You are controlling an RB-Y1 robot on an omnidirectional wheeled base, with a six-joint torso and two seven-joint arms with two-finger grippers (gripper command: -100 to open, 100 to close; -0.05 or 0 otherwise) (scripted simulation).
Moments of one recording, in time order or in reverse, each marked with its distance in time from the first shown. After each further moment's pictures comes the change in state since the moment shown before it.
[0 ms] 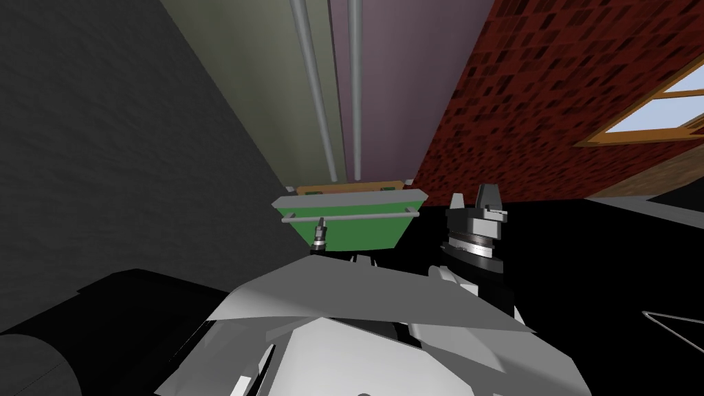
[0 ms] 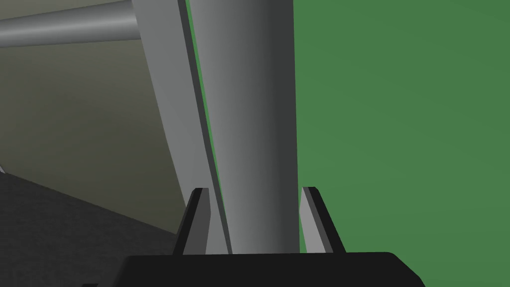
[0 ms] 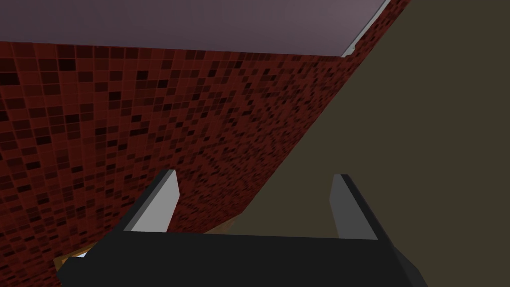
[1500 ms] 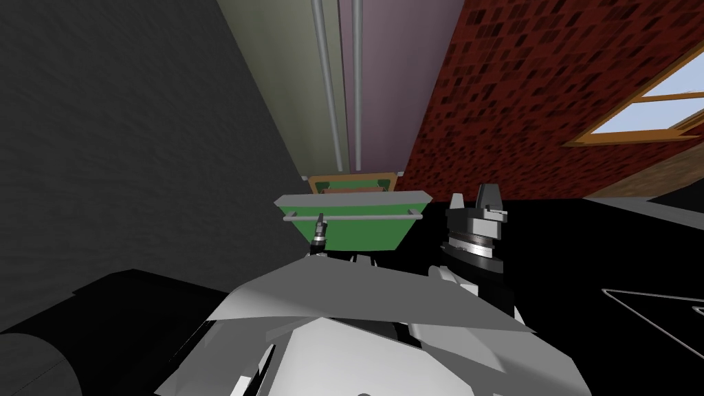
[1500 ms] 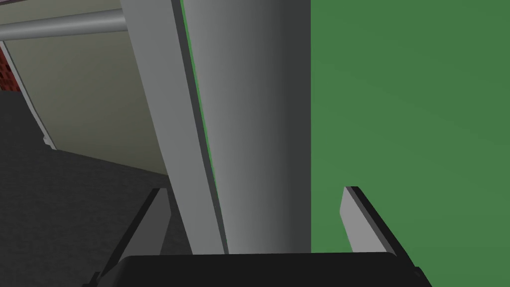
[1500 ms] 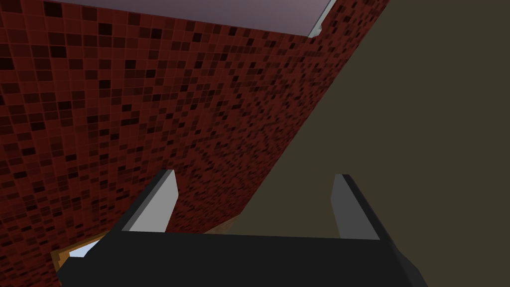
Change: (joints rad) left arm -0.018 0.024 -0.009 -0.062 -0.005 0.086 0.025; right arm 0.000 0.000 0.000 0.000 0.000 0.000 0.000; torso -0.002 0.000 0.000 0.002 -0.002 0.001
